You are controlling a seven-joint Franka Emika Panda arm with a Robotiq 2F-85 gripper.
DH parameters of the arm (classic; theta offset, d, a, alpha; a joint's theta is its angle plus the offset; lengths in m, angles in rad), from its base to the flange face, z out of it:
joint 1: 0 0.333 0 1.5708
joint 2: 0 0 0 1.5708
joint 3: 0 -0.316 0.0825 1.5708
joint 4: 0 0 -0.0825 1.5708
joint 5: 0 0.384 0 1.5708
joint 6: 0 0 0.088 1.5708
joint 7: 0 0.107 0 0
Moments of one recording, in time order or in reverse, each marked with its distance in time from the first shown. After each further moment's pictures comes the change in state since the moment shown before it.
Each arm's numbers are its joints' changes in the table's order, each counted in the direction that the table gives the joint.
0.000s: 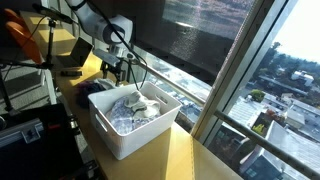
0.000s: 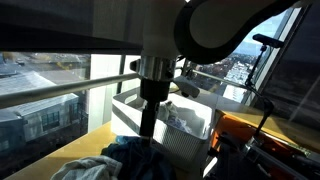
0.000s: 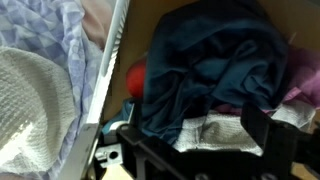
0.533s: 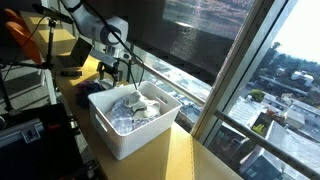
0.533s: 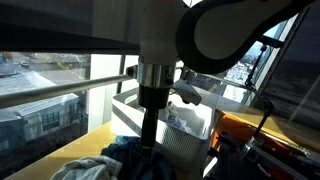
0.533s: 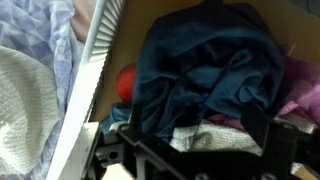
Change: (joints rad) arm 0.029 -0.013 -0.005 0.006 -0.043 0.000 0.009
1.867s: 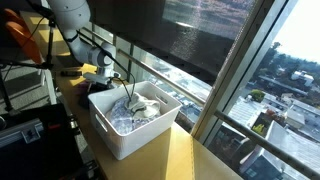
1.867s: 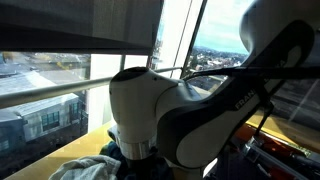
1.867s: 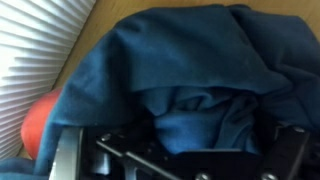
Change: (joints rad) arm 0.121 -0.292 0.030 -0.114 -0.216 0.021 0.099
